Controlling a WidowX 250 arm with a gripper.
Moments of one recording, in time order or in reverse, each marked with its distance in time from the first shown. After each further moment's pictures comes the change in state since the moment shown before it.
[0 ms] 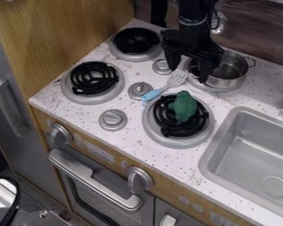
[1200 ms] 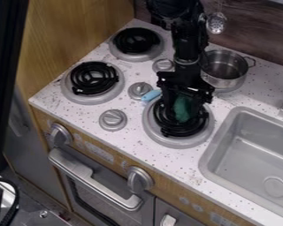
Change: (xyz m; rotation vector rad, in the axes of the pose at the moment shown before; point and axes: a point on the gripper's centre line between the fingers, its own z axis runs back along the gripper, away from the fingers) arm -0.026 0.001 -0.075 -0.057 0.188 0.069
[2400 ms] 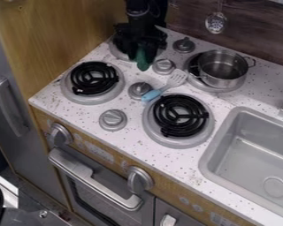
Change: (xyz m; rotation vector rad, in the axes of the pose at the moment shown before) arm 0.054 0.115 0.039 0.088 -0.165 0.122
